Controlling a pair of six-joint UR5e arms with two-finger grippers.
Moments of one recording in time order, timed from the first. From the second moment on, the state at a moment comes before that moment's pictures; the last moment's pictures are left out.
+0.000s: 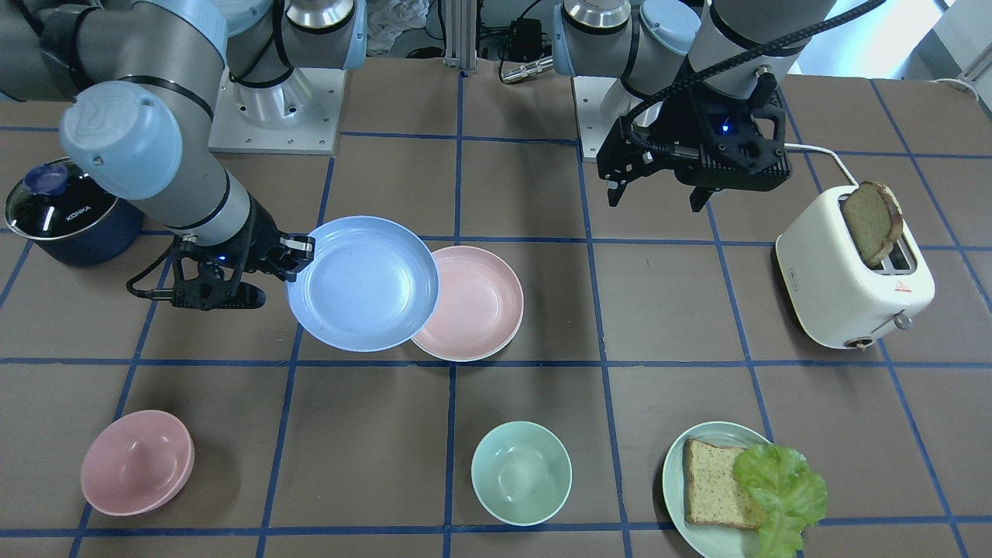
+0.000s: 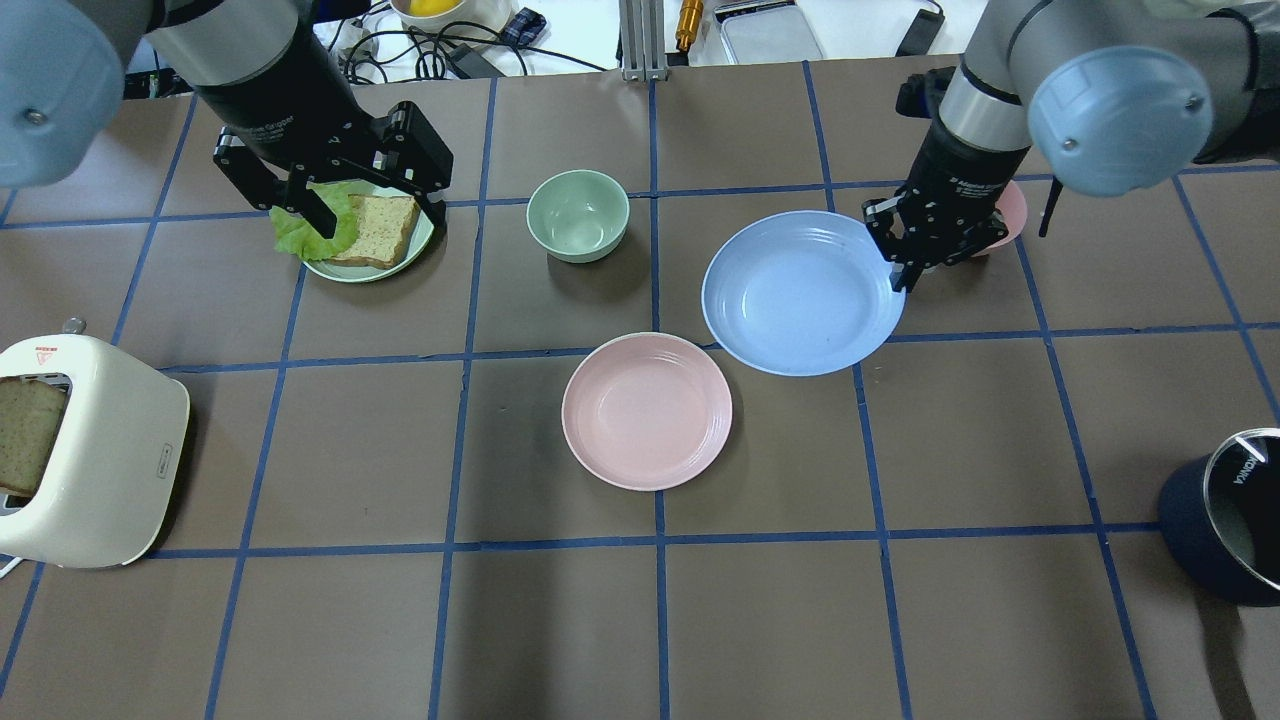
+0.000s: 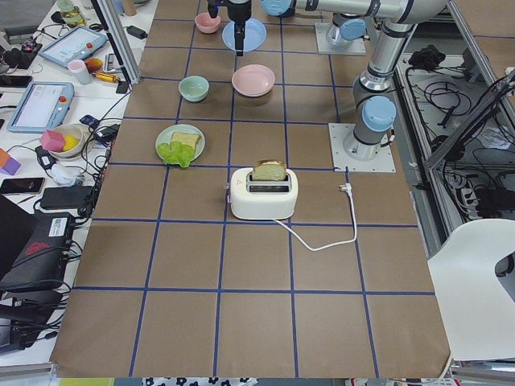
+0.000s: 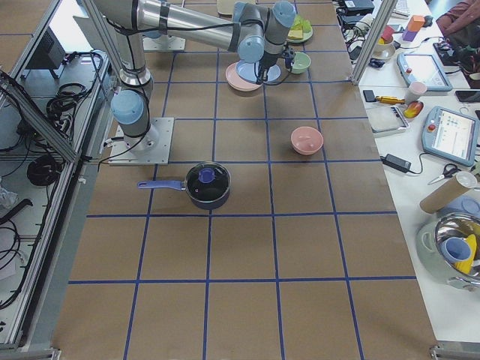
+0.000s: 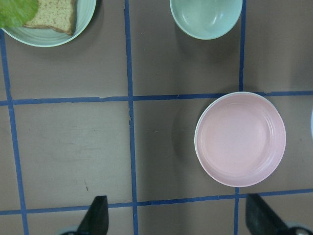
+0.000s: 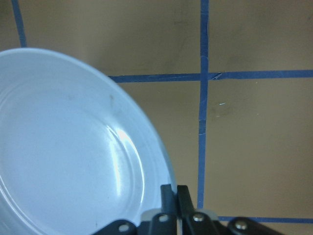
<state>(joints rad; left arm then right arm) -1.60 -1.61 -1.48 -1.62 1.53 -0.02 1.58 -1.39 1.69 -1.70 -1.47 0.02</state>
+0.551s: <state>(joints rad) -1.59 -1.61 -1.48 -1.62 1.55 -0.03 1.63 -1.41 1.87 -1.95 -1.46 0.12</state>
